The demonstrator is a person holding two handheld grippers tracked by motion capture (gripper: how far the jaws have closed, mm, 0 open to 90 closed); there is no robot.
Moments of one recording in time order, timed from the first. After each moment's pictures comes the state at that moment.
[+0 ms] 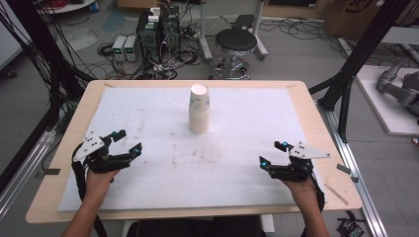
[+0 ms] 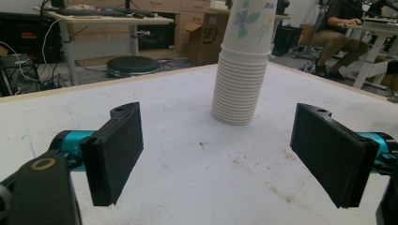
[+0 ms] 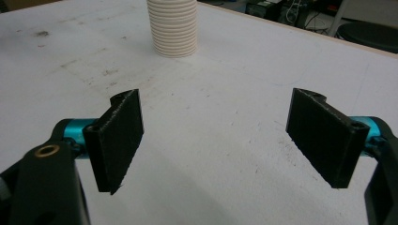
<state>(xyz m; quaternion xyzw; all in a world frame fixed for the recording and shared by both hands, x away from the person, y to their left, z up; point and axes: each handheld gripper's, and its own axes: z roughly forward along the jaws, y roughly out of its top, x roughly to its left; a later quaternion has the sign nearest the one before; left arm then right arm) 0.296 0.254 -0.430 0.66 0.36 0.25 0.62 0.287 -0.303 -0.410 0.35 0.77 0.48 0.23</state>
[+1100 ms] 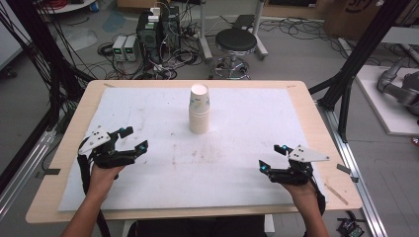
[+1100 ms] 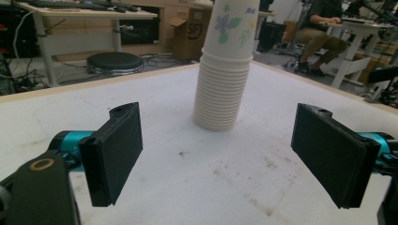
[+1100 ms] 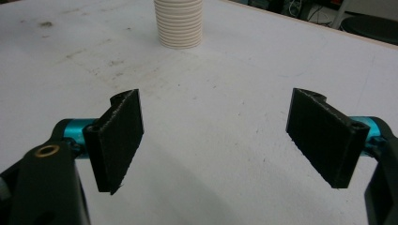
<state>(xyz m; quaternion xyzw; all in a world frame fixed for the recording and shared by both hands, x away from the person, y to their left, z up) 0.308 0.235 -0.413 0.67 0.34 0.21 0.63 0.278 -0.301 -0.411 0.34 0.78 0.47 0.23</state>
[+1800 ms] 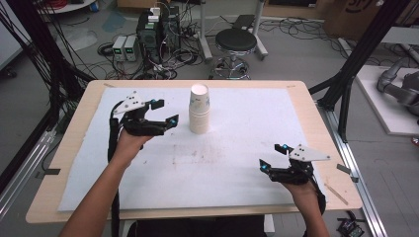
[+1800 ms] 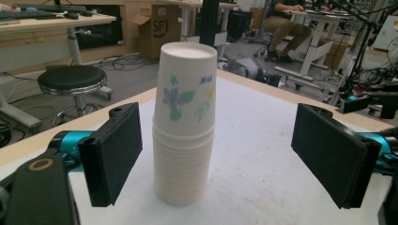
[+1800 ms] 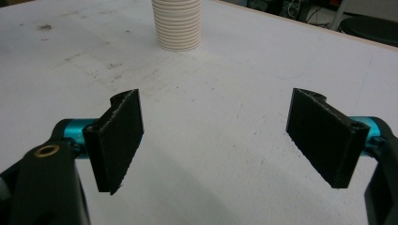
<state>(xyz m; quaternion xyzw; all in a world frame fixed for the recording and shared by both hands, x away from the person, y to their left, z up) 0.372 0.162 -0.348 0.71 0.28 0.18 0.62 0.280 -0.301 -0.410 0.34 0.78 0.47 0.23</state>
